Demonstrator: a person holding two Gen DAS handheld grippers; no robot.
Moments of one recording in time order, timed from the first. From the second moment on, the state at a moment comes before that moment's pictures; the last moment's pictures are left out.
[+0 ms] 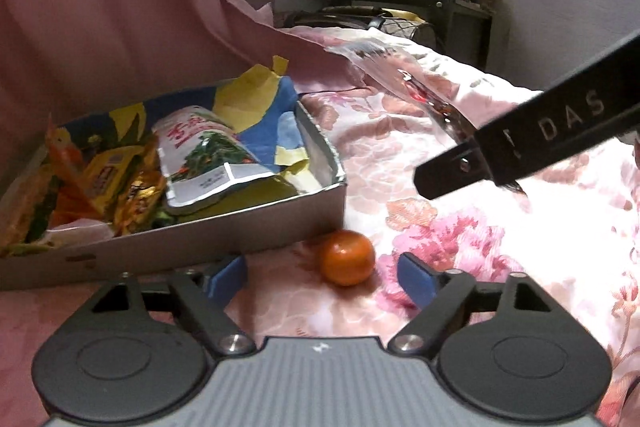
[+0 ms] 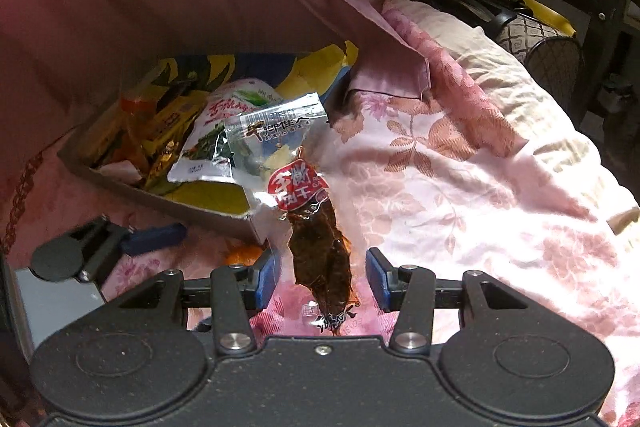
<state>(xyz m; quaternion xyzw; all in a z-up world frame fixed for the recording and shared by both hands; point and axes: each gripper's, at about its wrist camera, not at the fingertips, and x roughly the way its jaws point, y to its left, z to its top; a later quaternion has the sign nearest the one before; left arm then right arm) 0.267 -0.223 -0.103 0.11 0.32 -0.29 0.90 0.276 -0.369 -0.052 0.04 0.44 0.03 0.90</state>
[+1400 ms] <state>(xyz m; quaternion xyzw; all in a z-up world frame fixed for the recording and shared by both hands) 0.315 -0.154 -0.021 0.09 0.28 -0.18 0.94 0.308 -0.324 -0.035 0.09 0.29 0.05 0.95</state>
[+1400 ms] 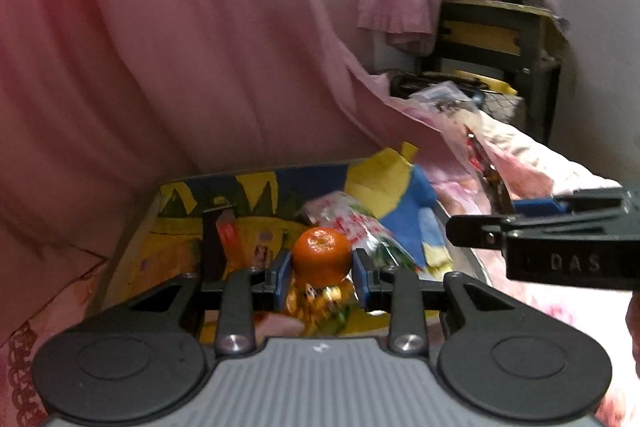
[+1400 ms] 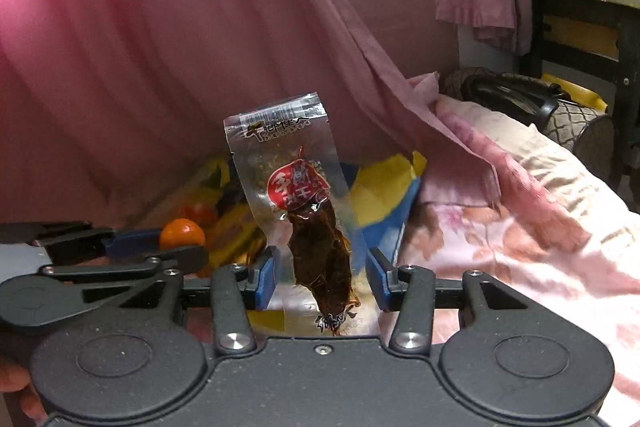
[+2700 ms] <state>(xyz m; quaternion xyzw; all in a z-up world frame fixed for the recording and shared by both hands) 0.373 -0.151 -0.053 0.05 0.36 -0.17 0.92 0.348 -0.328 -0.075 0.15 0.36 0.04 0.92</state>
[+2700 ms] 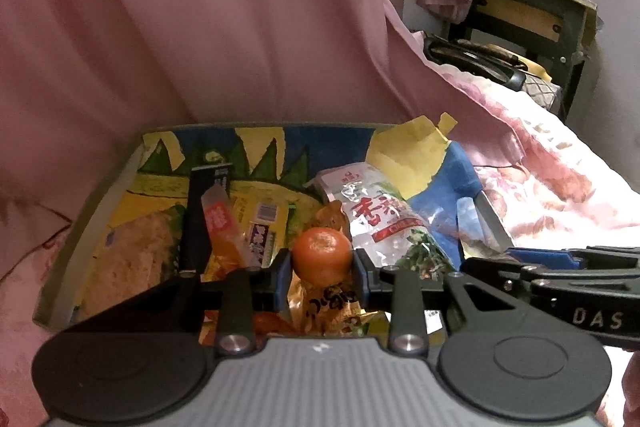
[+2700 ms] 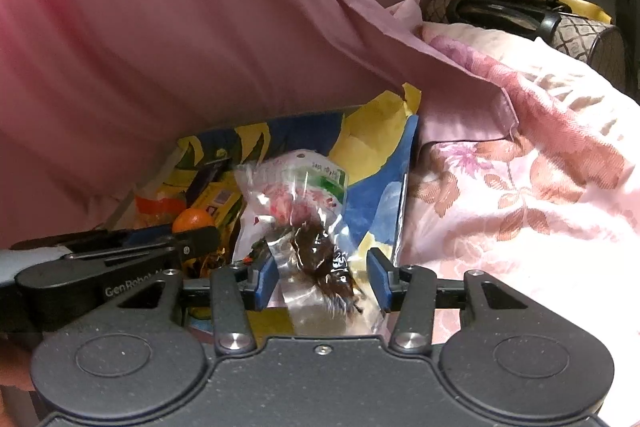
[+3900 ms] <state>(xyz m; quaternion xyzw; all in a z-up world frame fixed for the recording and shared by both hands) 0.308 -0.097 0.027 -0.03 0.27 -0.11 0.96 0.279 -0.339 -0.005 0.15 0.23 0.01 0.96</state>
